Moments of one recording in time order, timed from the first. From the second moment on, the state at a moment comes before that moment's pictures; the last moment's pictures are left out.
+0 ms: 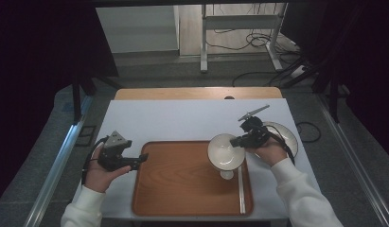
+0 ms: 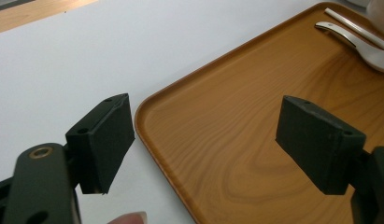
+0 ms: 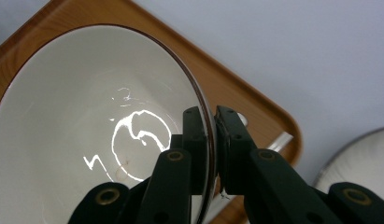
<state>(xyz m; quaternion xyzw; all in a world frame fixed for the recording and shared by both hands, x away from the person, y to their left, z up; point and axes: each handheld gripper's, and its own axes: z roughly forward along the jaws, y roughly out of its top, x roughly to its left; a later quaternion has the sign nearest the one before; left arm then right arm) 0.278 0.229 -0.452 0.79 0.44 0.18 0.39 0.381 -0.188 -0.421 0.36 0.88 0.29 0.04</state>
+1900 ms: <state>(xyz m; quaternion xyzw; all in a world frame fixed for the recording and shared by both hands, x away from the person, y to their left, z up) 0.280 0.229 -0.456 0.79 0.44 0.18 0.39 0.385 -0.136 -0.466 0.31 0.90 0.29 -0.01</state>
